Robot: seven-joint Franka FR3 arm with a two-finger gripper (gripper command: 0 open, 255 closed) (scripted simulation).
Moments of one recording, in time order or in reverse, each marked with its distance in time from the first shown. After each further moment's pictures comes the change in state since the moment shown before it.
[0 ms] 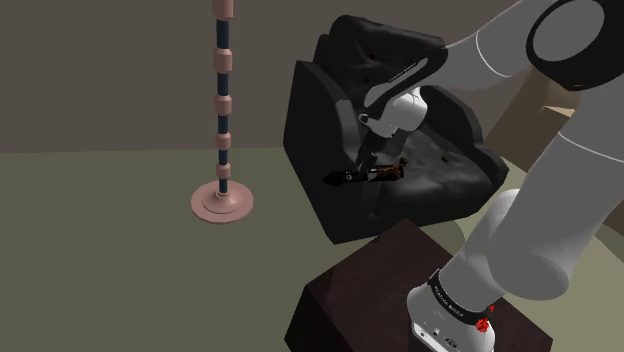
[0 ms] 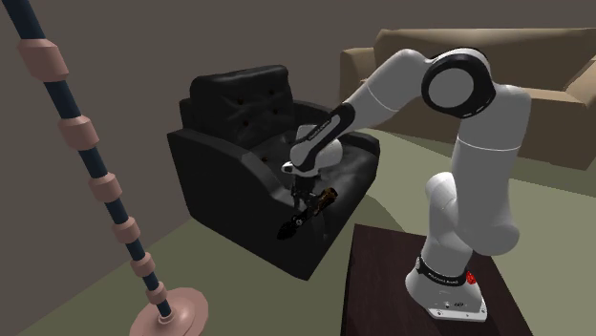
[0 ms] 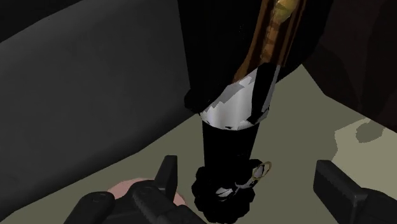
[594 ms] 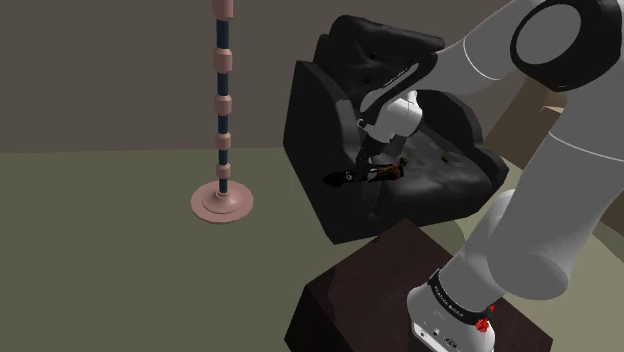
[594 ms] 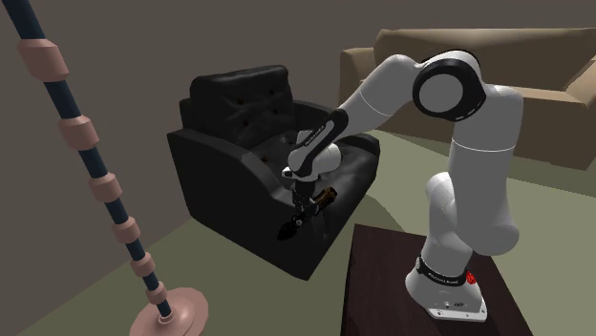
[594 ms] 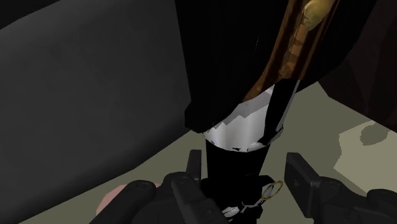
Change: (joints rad) arm -0.008 0.054 0.016 -0.003 0.067 0.036 -0.055
